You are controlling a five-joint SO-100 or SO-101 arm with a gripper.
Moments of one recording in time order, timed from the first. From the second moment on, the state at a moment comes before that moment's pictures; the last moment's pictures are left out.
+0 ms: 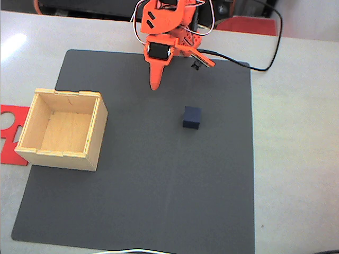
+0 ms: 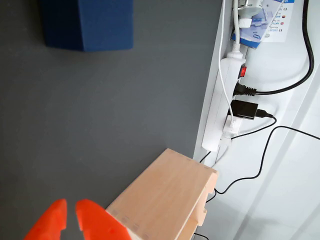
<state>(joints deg) 8.1 190.5 172.1 70.8 -9.1</state>
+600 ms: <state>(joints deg) 8.1 190.5 172.1 70.8 -9.1</state>
